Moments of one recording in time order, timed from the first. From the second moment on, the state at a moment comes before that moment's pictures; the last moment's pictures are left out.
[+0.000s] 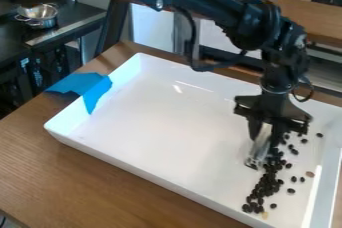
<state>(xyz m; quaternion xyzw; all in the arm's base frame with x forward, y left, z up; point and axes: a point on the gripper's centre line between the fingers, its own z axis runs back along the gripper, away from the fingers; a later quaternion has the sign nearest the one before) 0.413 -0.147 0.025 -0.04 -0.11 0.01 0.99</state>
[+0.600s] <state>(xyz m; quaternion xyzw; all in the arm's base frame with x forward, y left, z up) 0.396 -0.188 0.031 -0.07 -0.08 -0.01 0.99</state>
